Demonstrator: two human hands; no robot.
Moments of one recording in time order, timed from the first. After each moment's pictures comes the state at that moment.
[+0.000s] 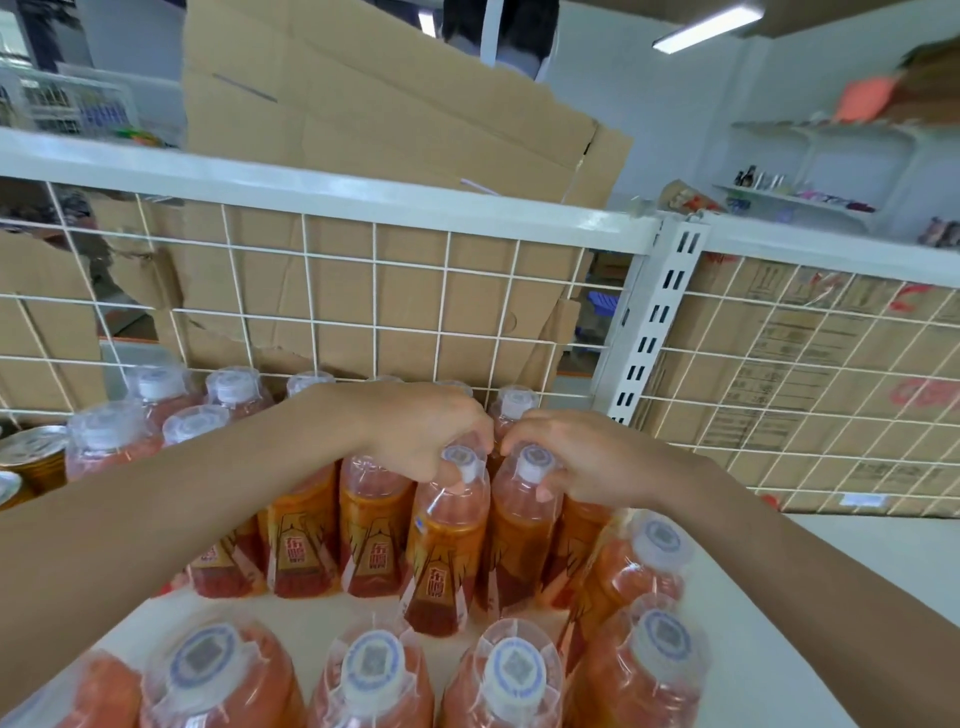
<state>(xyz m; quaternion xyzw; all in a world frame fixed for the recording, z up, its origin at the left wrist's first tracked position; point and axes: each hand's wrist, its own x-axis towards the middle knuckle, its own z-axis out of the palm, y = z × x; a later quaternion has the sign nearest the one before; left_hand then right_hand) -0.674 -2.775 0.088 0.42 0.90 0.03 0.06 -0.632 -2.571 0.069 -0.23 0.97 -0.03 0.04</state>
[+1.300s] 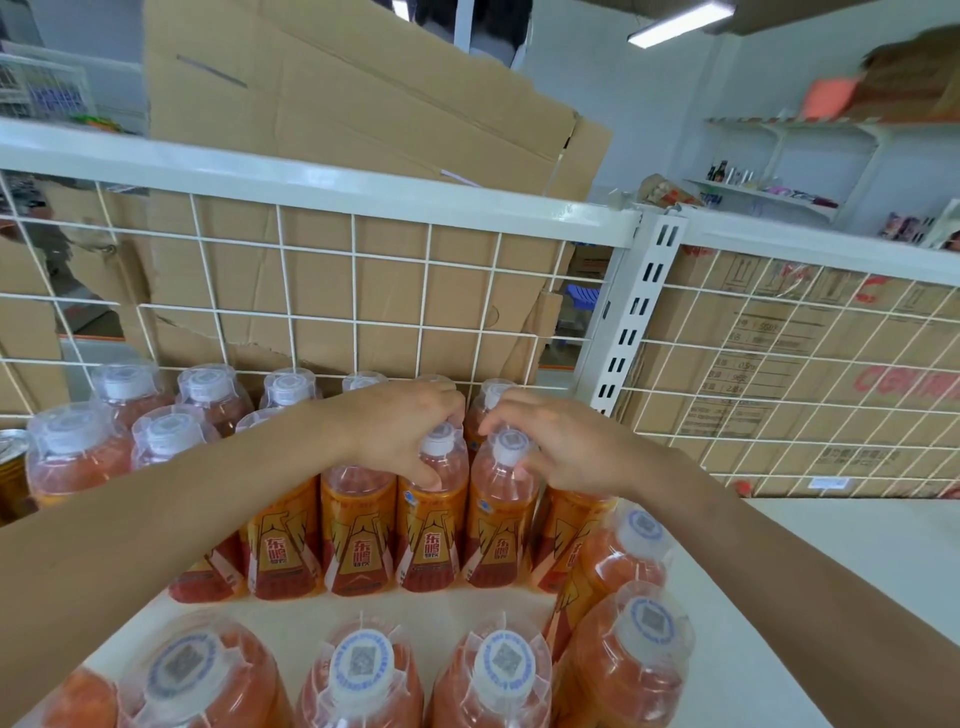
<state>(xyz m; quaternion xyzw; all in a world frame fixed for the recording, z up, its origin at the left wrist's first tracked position) -0.698 -2.767 0.056 0.45 0.89 0.04 0.01 -0.631 -2.572 0.066 -0.25 0.97 -0.05 -0.02</state>
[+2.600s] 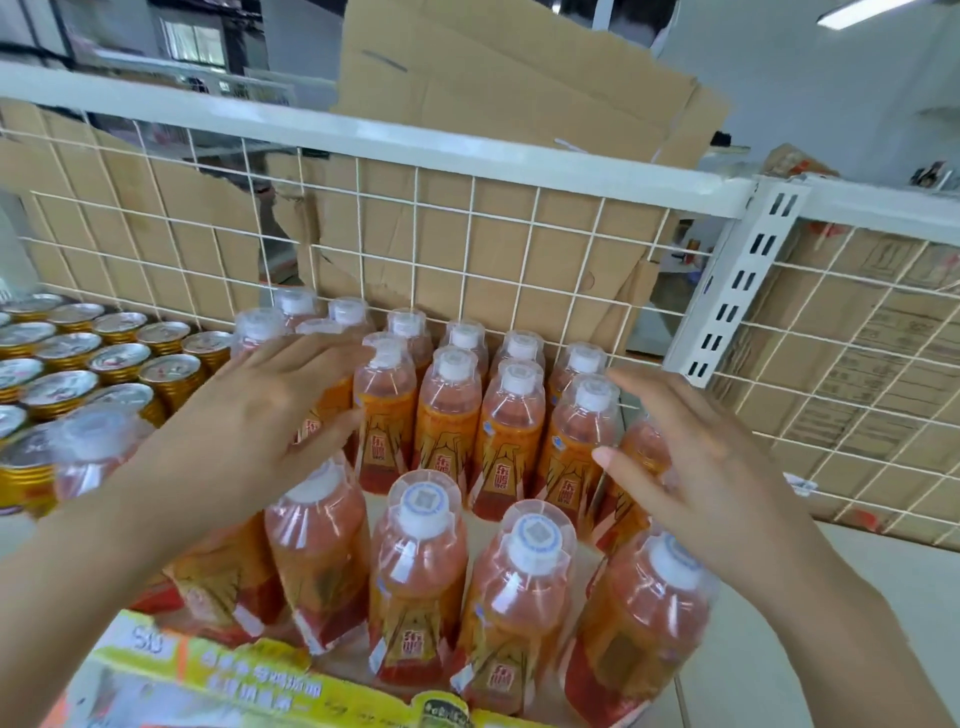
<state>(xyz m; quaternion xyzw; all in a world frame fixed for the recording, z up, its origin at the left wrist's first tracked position) -0.535 -2.887 0.043 0.23 0.94 0.09 -0.24 -0.529 -2.566 0.054 -0.22 0.94 -0.11 -0.25</state>
